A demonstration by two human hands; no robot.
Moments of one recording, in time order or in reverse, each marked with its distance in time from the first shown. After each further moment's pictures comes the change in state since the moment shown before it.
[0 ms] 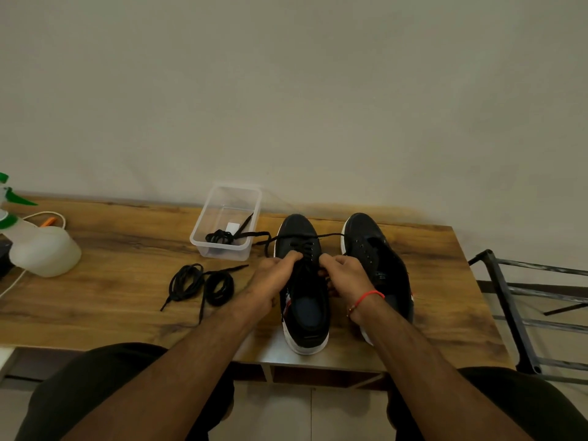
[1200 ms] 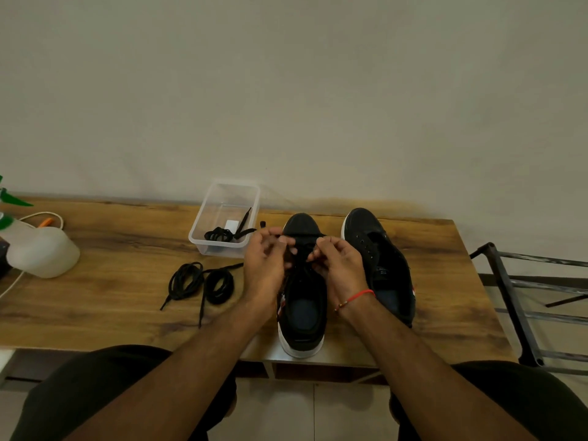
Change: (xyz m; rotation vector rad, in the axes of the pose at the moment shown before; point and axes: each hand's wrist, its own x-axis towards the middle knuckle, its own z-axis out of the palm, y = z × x) left_hand 0.010 -0.012 0.002 -0.320 0.180 0.431; right_hand 0.000 0.000 0.016 0.559 -0.020 -0.200
